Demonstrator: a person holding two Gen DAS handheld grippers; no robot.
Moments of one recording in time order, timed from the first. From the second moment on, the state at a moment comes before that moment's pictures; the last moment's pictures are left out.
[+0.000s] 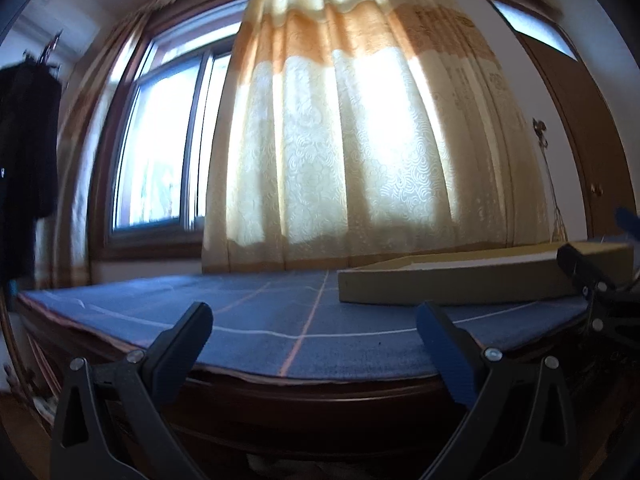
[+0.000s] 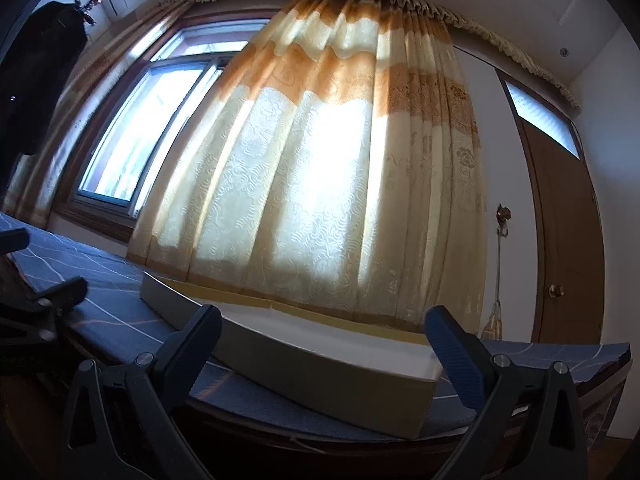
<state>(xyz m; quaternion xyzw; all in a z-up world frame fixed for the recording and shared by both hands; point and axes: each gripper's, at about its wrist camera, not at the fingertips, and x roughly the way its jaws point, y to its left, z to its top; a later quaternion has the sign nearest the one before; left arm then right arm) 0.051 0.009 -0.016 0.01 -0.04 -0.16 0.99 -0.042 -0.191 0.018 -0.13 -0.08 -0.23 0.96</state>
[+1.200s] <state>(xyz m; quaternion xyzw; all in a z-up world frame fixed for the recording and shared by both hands) 0.007 -0.015 -0.029 0.20 0.01 -0.19 0.96 -0.079 -0.169 0.017 -0.12 -0.03 -0.21 0.97</state>
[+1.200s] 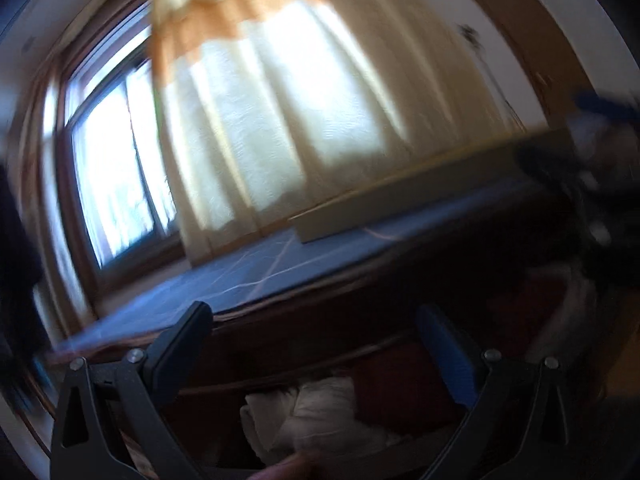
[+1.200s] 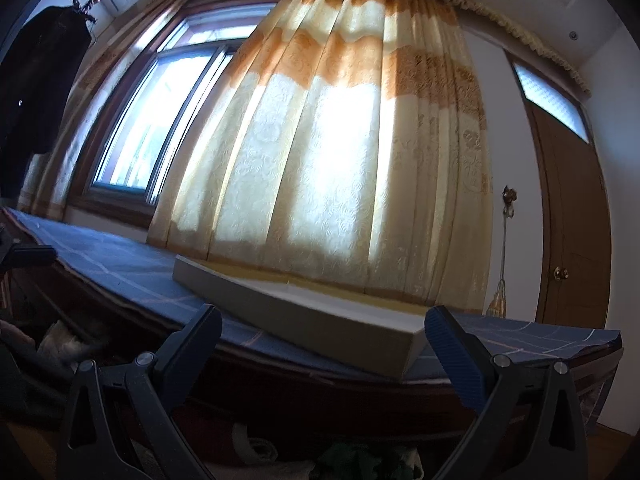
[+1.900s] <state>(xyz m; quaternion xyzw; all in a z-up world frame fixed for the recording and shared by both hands) -0.016 0.005 -0.026 0.15 0.07 -0.15 0.97 -0.105 -0.156 0.023 -0.10 0.05 -0.20 0.97</state>
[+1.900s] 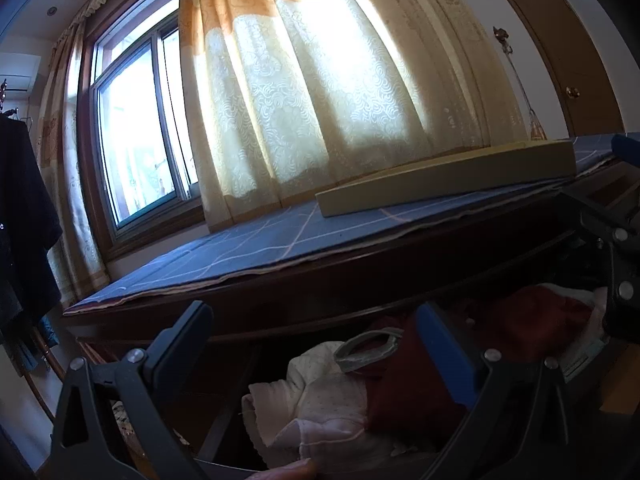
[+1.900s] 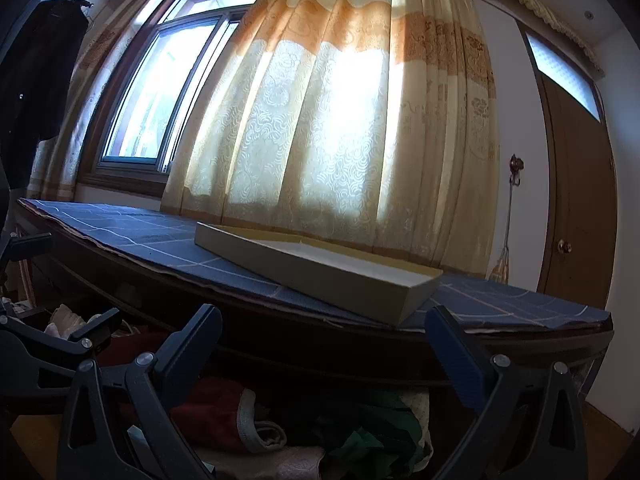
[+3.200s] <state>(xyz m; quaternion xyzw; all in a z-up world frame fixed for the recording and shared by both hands) -0.054 0.034 -0.019 0.16 0.15 -0.13 0.97 -0.137 -0.159 0.030 -0.02 0.20 -0.16 0.97</state>
